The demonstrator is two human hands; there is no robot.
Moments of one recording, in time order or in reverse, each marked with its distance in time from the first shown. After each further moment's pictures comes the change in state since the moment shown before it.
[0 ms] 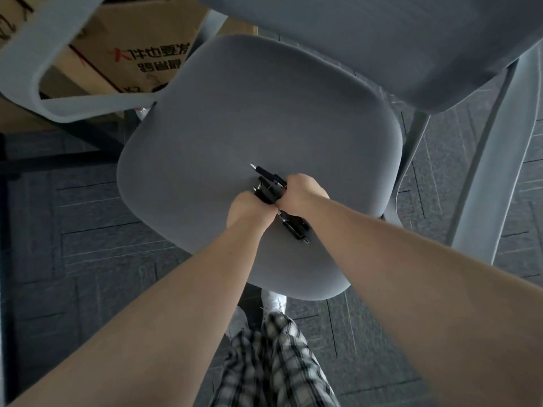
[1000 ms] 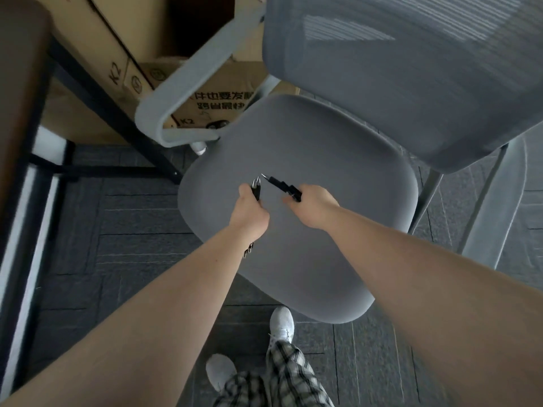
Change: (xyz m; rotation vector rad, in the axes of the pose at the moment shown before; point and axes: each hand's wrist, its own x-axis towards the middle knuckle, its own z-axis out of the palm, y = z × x) left_hand -0.036 -0.007 -0.095 -0.148 0.161 0.232; right_hand -0.051 -0.056 -0.033 0.078 0.083 -0.218
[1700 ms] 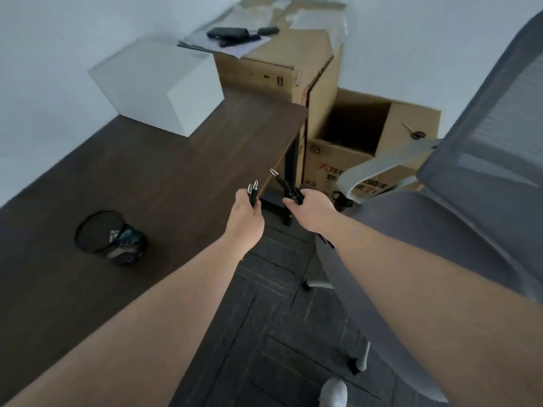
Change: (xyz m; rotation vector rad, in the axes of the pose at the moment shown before) left_hand -0.169 -0.125 -0.284 -0.227 0.559 0.025; right_hand -0.163 -0.292 0.093 -0.102 -0.042 -0.544
